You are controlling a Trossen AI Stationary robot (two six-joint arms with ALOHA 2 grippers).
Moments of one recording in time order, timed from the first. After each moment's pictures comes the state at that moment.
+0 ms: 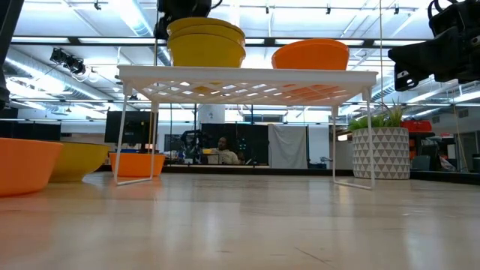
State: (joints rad) left arm 0.40 1.70 1.96 -1.54 0.18 -0.17; right arm 0.00 0.00 0.02 0.04 -0.15 -0.01
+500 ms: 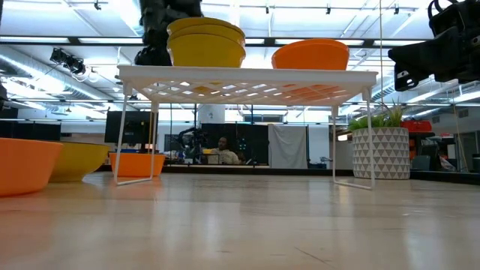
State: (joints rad) left arm 0.52 1.55 1.56 -1.34 0.17 -0.21; right arm 0.00 0.00 0.02 0.04 -0.15 -0.01
